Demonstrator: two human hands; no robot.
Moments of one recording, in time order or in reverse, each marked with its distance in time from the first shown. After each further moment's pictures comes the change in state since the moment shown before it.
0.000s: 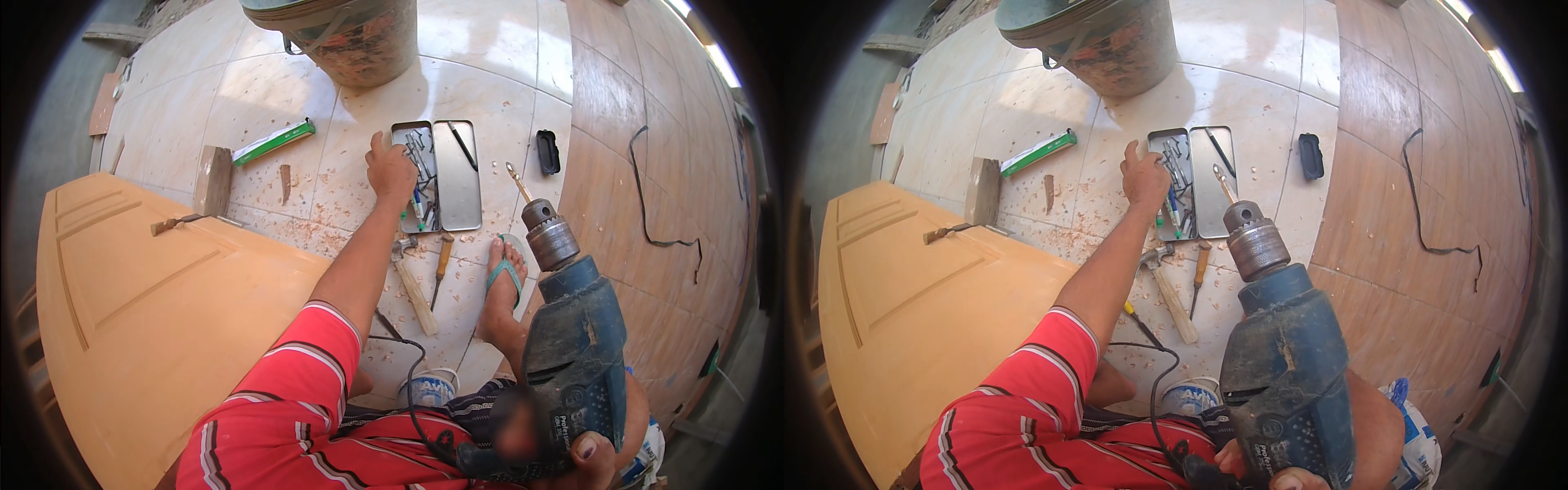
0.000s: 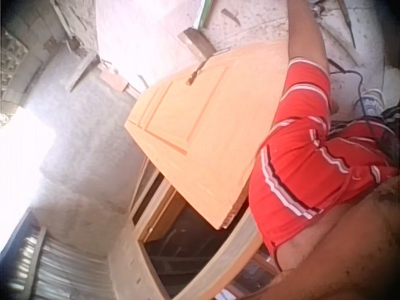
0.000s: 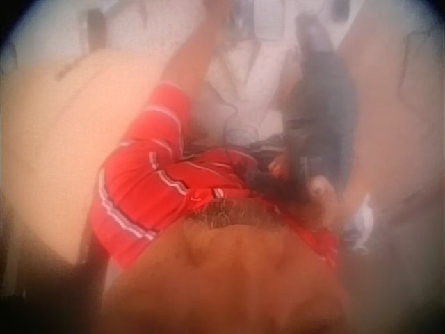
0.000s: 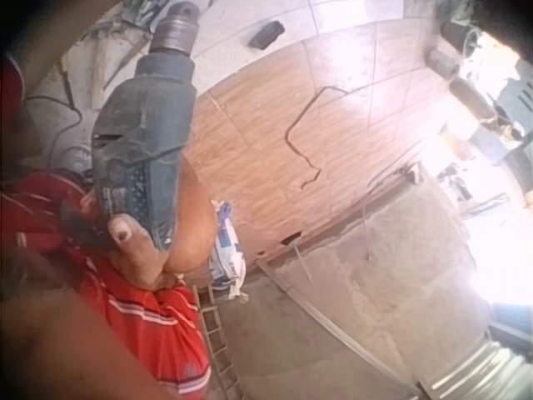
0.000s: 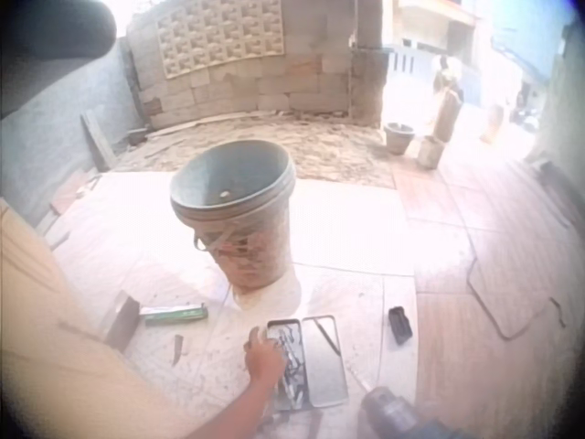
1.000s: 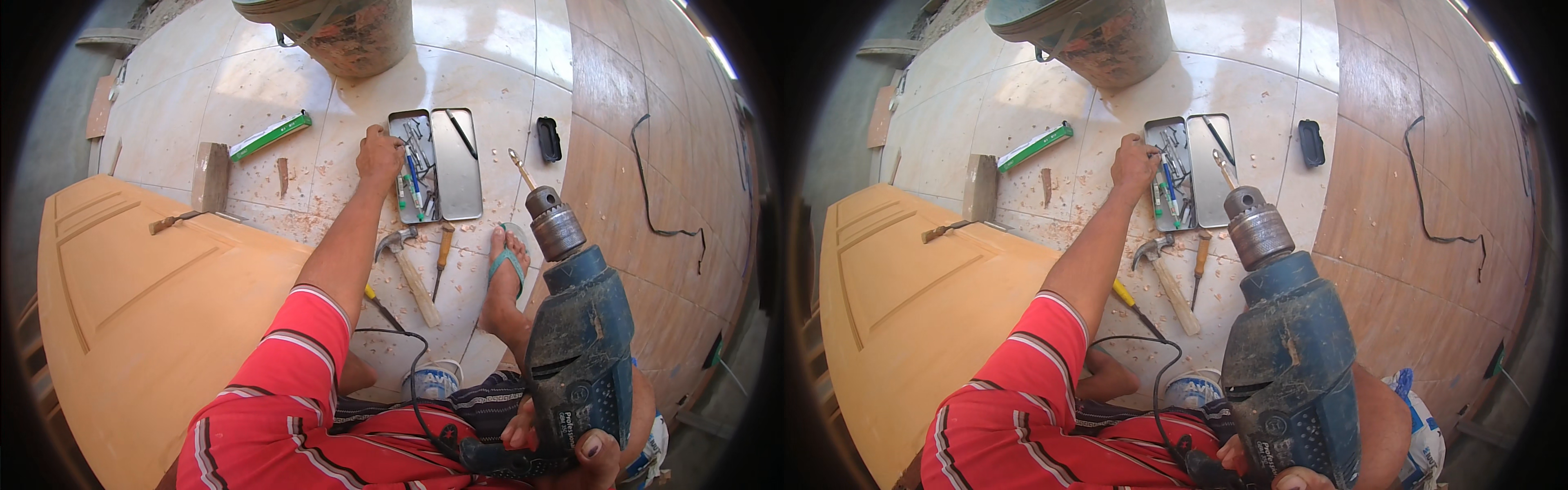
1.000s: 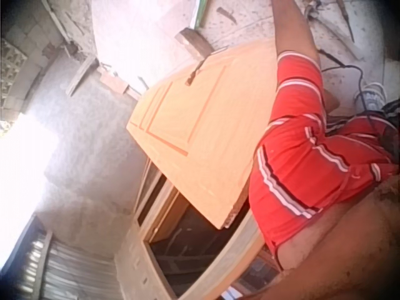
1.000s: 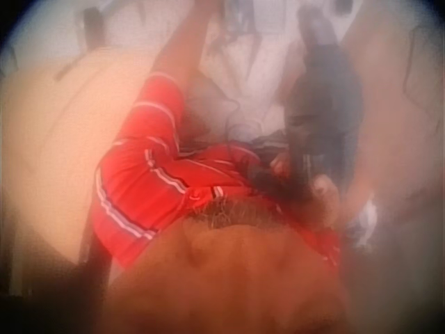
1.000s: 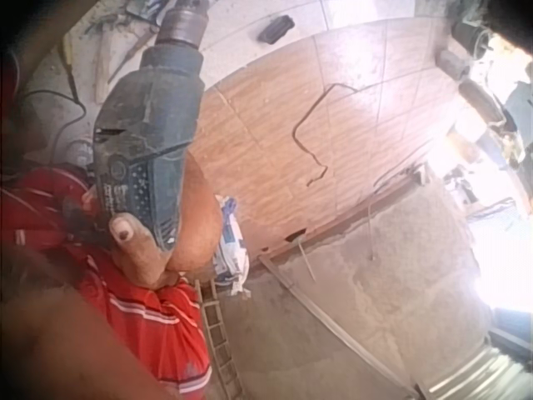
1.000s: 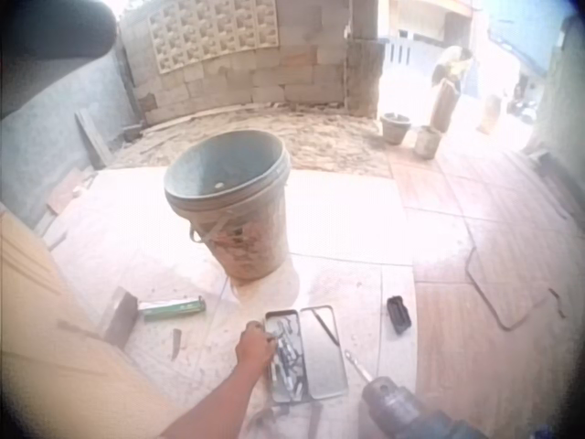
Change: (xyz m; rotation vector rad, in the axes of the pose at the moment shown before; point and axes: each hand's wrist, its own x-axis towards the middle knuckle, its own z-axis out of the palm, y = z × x) left_hand 0.027 -0.029 -0.006 0.053 -0.220 0.065; right_hand 0.001 -0.002 -0.003 0.008 0.003 0.034
